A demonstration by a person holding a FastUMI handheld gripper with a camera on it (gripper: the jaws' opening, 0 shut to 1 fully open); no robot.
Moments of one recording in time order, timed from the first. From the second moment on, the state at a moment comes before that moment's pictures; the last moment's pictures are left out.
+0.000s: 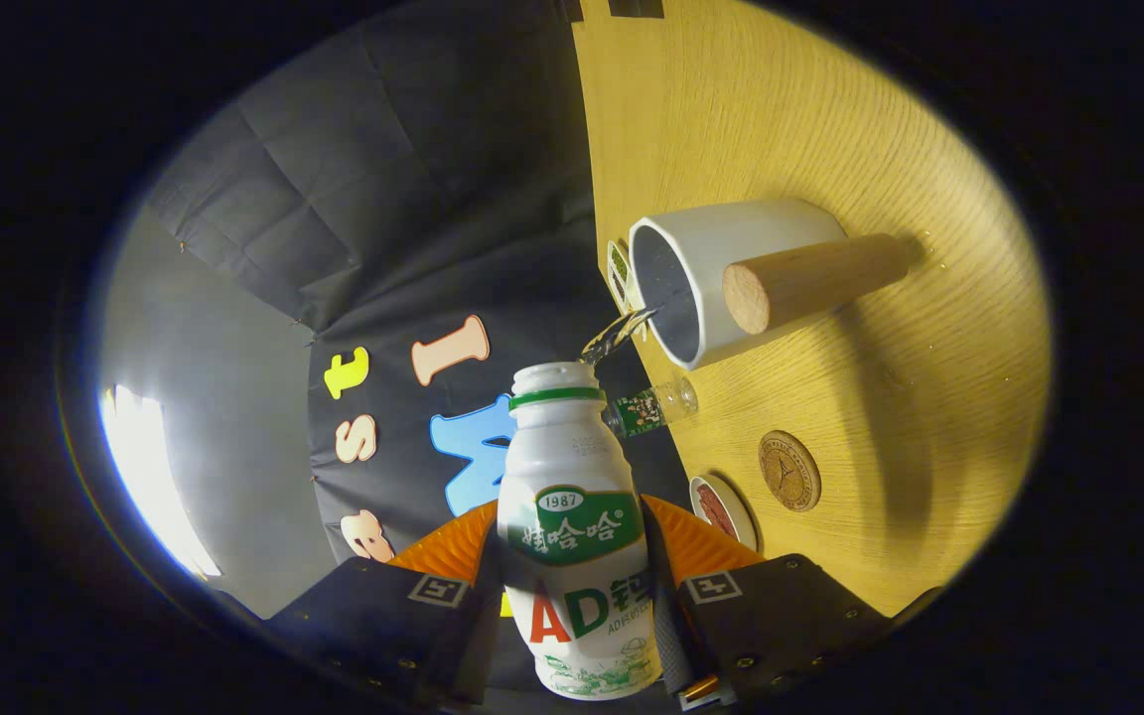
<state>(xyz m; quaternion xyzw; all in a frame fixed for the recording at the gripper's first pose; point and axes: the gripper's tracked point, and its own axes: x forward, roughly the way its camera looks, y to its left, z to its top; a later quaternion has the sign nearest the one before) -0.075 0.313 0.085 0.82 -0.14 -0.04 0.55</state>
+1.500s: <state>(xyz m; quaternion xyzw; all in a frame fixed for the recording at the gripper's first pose) -0.073 0.312 0.094 0.84 -0.16 -0.04 0.51</state>
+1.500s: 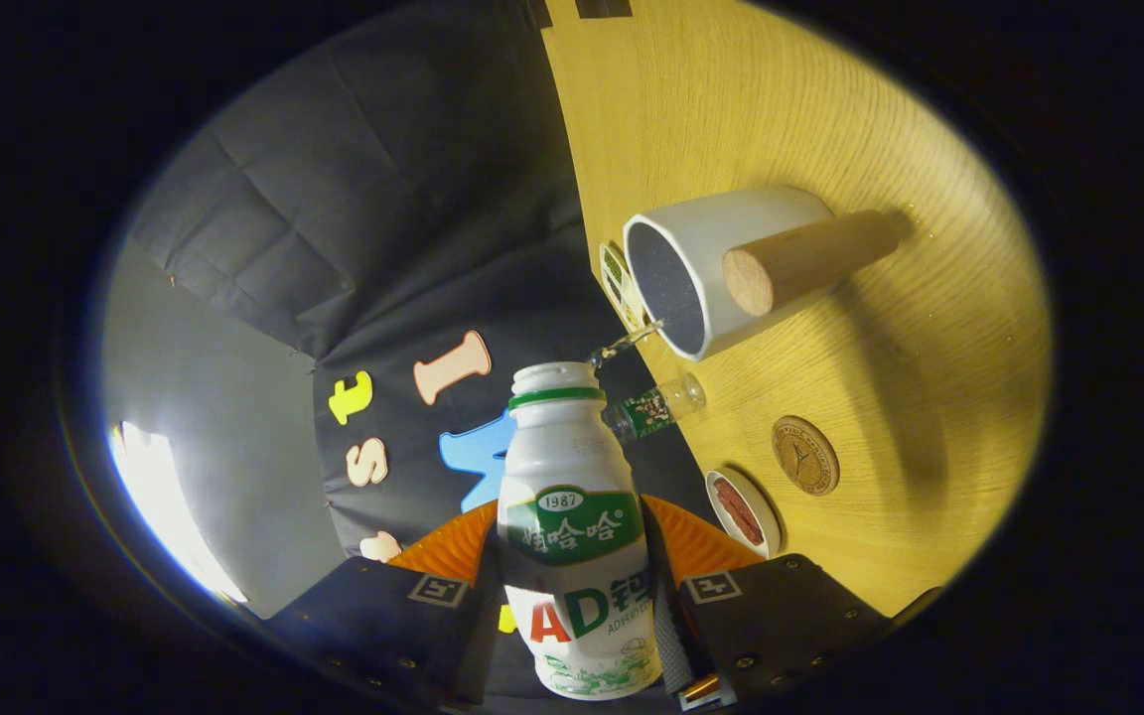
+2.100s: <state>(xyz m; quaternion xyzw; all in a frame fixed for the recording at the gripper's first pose) -0.074 0.308 0.094 0.86 -0.16 -0.05 0.48</state>
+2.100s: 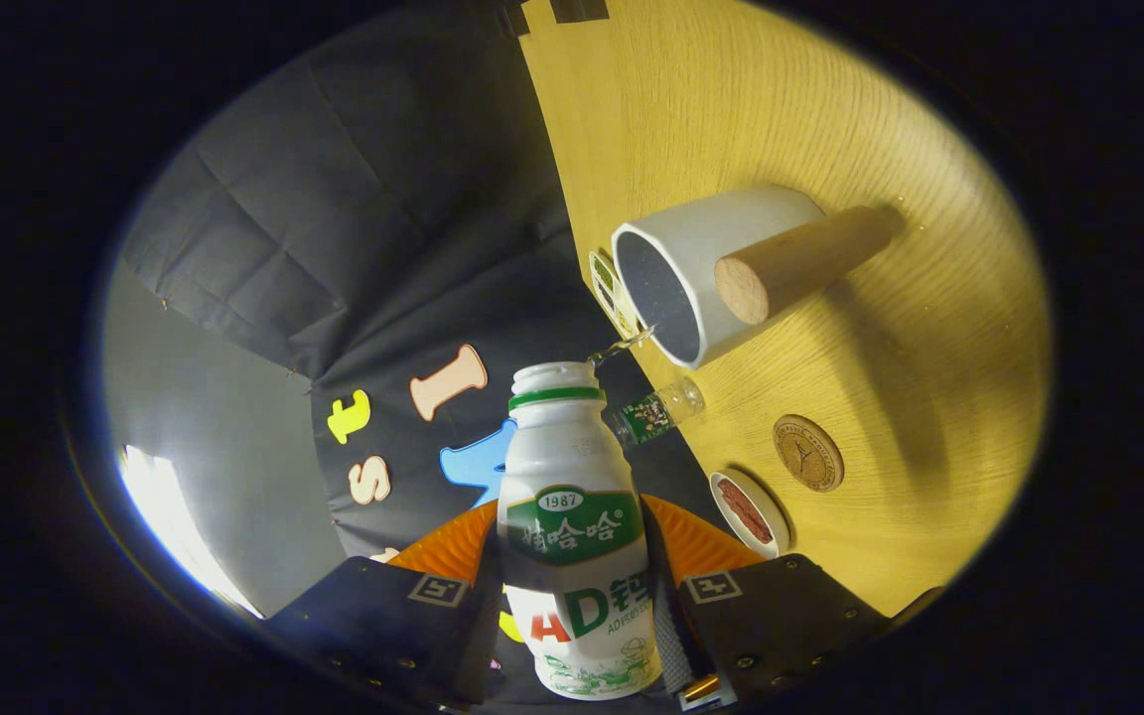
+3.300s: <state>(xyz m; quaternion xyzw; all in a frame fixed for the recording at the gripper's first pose) -0.079 0.291 0.091 0.89 -0.17 -0.09 0.42</state>
